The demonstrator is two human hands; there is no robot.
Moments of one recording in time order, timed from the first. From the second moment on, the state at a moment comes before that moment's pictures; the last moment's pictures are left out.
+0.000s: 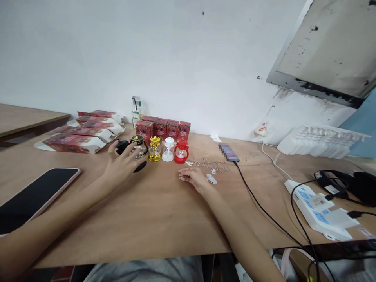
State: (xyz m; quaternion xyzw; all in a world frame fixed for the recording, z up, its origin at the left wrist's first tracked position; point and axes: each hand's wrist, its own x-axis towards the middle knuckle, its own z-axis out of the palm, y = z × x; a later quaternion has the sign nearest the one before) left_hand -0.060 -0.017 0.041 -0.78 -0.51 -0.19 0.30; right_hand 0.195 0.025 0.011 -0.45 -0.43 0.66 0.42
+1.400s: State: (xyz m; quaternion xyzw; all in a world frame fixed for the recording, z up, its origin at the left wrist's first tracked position) left_hand -0.018 -0.043 0.000 -0.93 -0.35 -0.05 0.11; right_hand 0.235 0.061 0.008 -0.55 -0.45 0.51 0.49
